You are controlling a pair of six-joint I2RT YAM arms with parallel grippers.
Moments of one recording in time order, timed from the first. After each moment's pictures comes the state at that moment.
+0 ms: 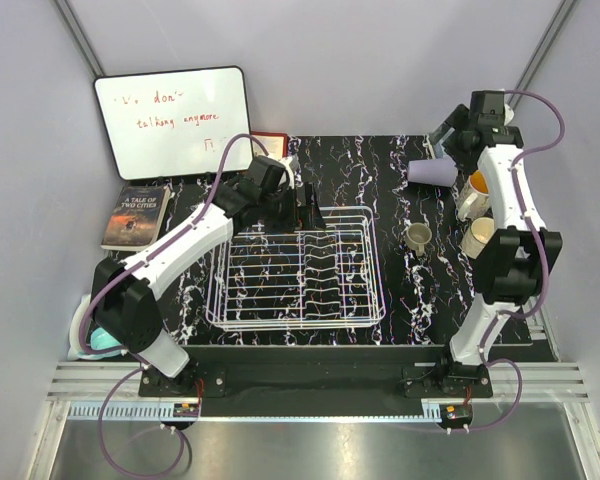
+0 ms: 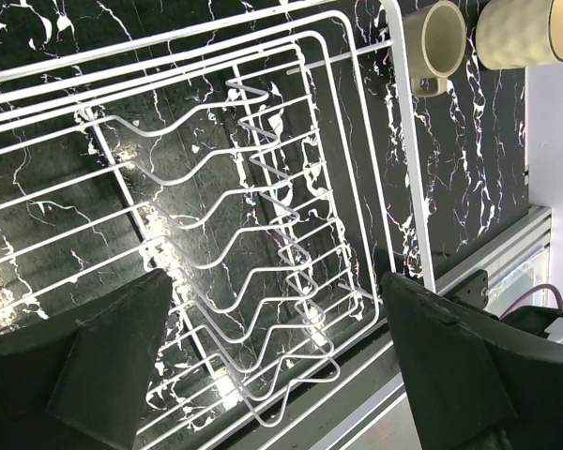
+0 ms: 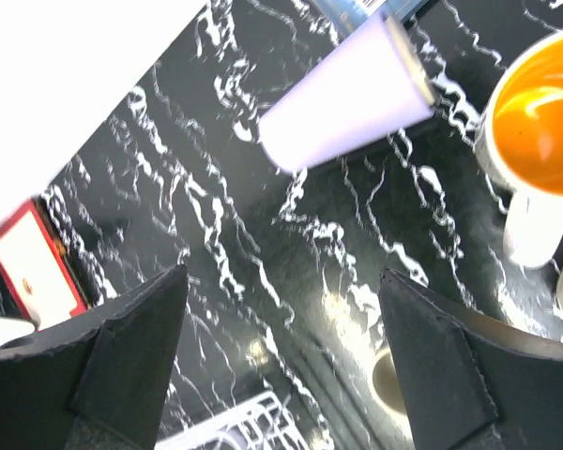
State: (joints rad) left arm -0.61 1.58 1.38 -0.58 0.25 -0.60; right arm -0.05 1.85 1.85 -0.73 0.07 0.64
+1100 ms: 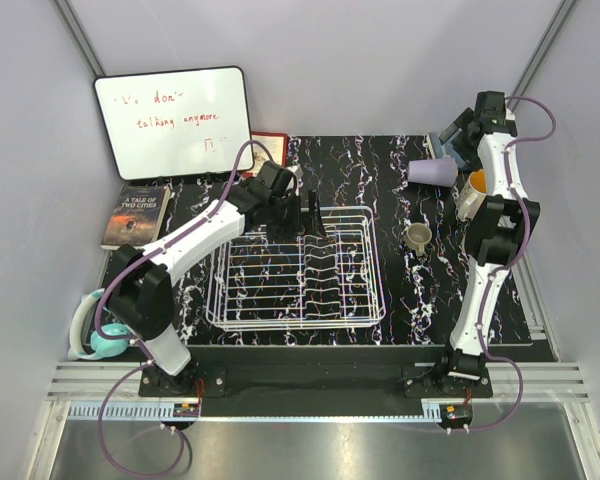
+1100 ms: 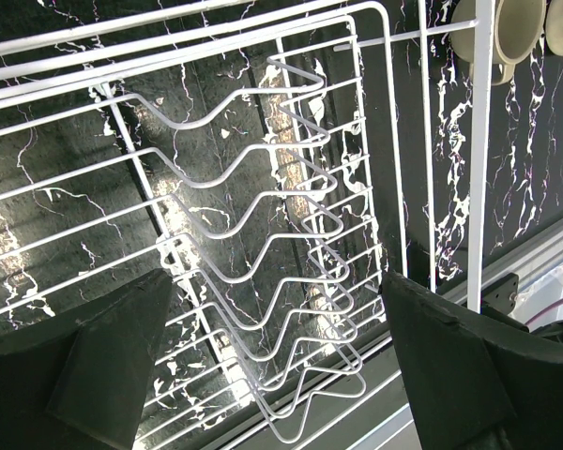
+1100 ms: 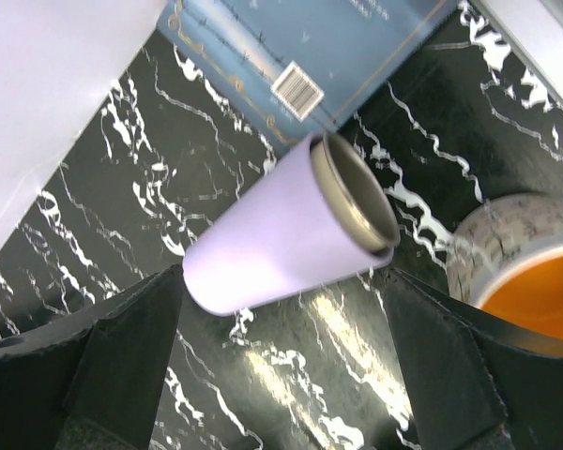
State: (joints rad) left arm -0.61 1.67 1.38 -0.60 0.23 -0.60; right arm -0.17 2.32 2.27 -0.78 0.08 0.62
